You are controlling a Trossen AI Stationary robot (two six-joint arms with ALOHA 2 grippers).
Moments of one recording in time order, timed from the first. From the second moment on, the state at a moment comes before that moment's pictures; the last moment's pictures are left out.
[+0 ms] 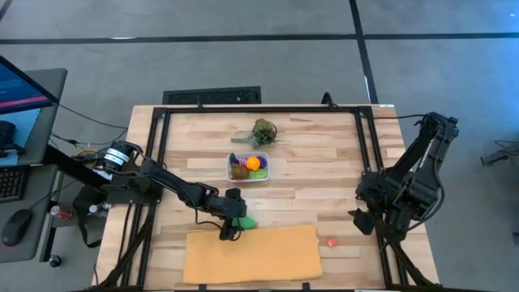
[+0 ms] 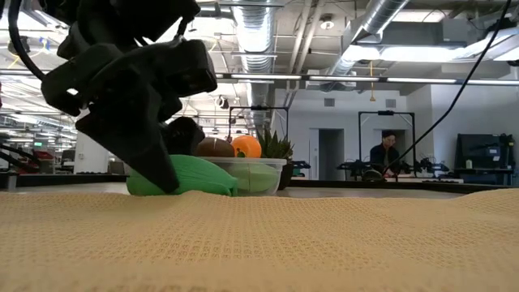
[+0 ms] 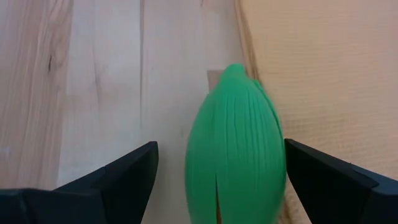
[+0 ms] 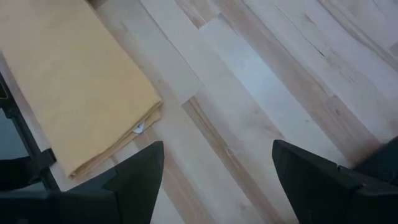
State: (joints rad) left arm -0.32 1.74 0.79 0.07 -0.02 -0.27; right arm 1.03 1.10 1.03 -1.35 0.45 1.59
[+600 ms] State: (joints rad) left arm -0.32 1.74 0.79 0.04 -0.07 -0.27; right arm 1.03 1.10 1.03 -1.37 0.47 1.60
